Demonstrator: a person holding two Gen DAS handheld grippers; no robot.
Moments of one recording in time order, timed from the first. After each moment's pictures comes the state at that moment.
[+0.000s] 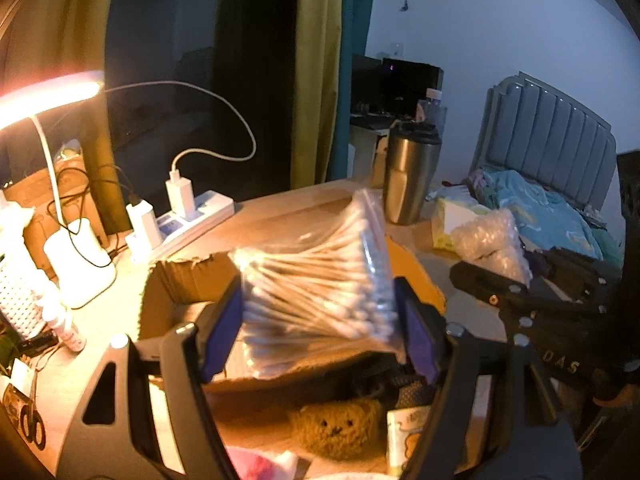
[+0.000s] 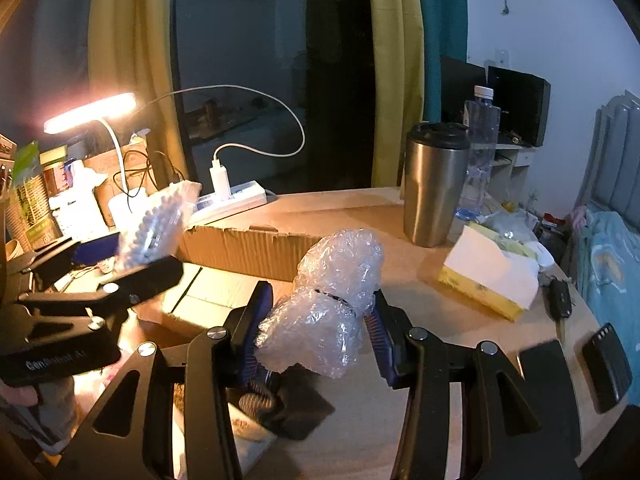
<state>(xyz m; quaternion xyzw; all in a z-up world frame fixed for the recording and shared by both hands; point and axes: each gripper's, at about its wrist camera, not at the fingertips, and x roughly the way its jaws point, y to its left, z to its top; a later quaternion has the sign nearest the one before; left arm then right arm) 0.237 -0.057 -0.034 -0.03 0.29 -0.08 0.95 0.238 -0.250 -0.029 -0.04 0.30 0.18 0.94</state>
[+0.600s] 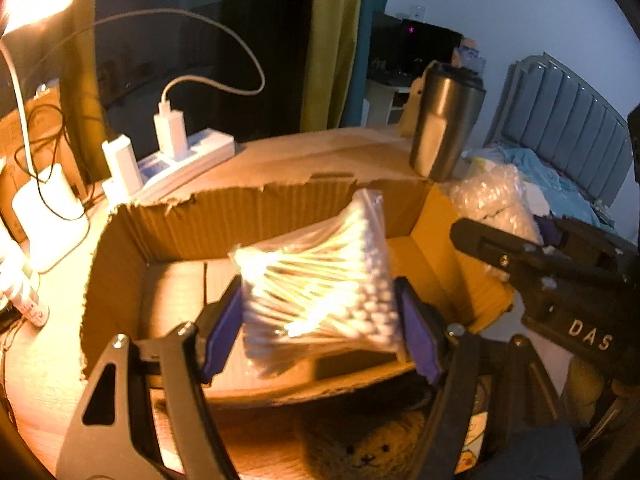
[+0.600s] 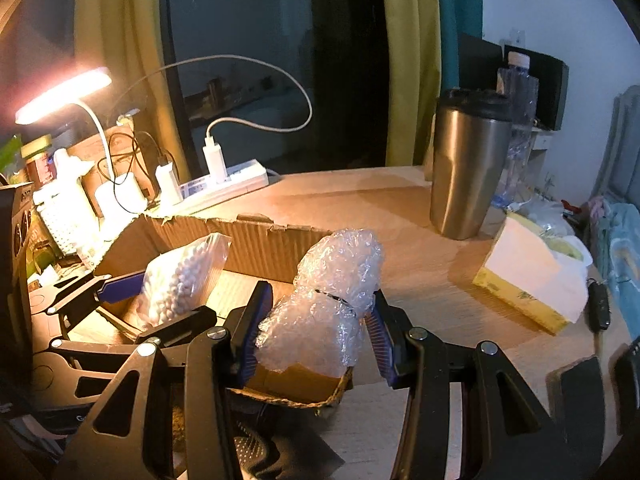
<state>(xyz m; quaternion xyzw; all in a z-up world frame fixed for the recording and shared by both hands) 0.285 -0.052 -0.096 -0.05 0.37 -0.06 0.93 0.292 -0.228 -0.063 -0.04 0.34 0.20 0.92</state>
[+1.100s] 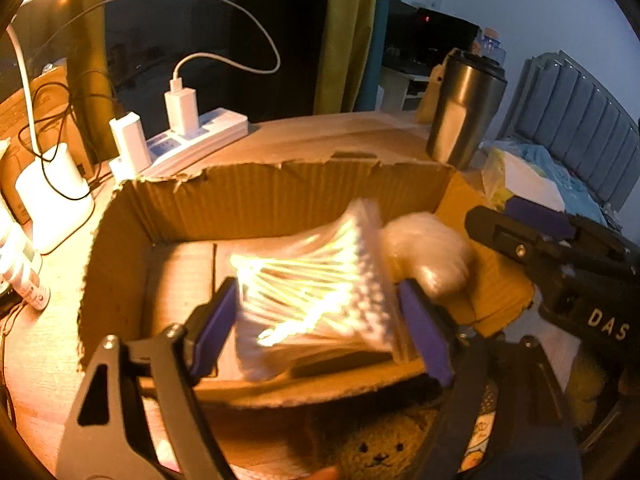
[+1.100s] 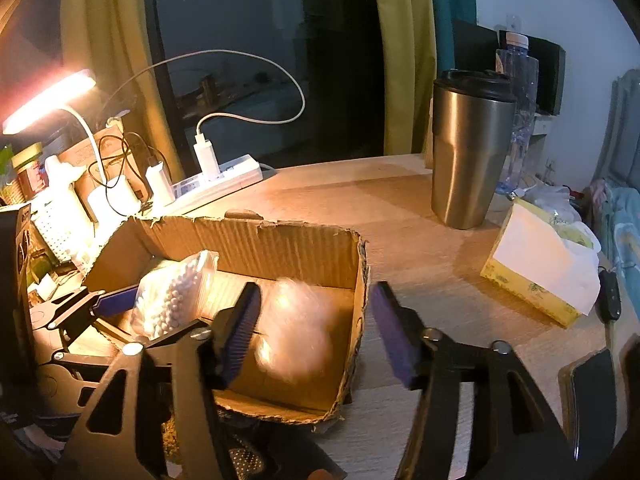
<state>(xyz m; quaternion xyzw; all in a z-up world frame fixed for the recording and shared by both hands) 0.288 -0.047 -0.101 -0.06 0.39 -0.04 0.92 0.302 -0.231 -0.068 -0.02 0.35 0.19 0.92</state>
